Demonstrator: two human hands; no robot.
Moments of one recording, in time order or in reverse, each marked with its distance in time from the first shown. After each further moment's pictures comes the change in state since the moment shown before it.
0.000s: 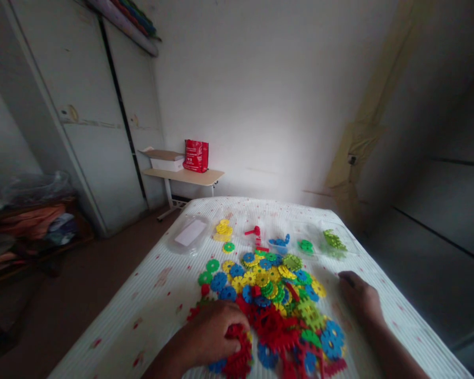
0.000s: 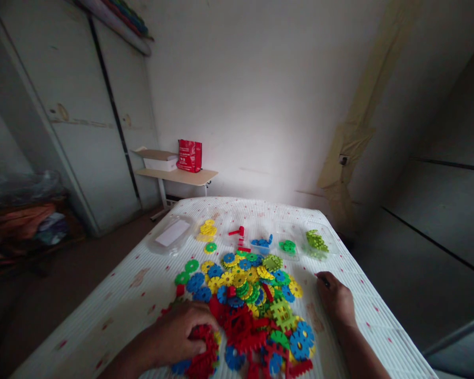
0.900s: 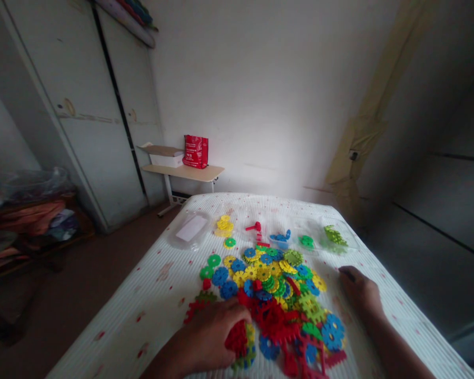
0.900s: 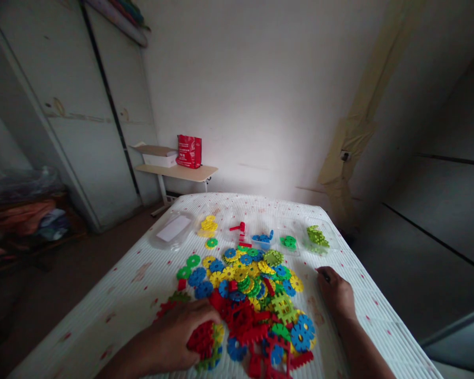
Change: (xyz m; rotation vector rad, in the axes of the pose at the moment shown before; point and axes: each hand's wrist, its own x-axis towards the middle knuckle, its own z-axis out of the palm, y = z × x) left_hand -0.013 0.009 -0.002 0.007 -0.060 -0.065; right_hand 0.001 0.002 0.002 -0.036 0.016 -0.003
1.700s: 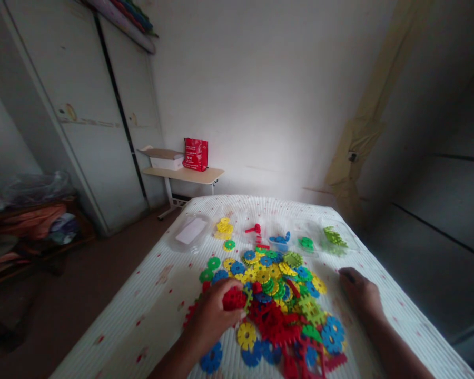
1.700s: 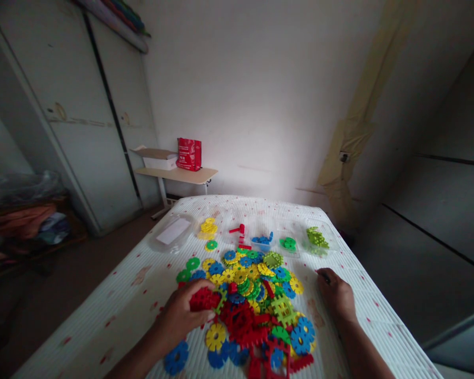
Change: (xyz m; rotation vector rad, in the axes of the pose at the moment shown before) left_hand 0.026 -0.012 0.010 -0.371 0.461 -0.215; right_hand 0.000 0.003 0.002 0.019 -0.018 -0.014
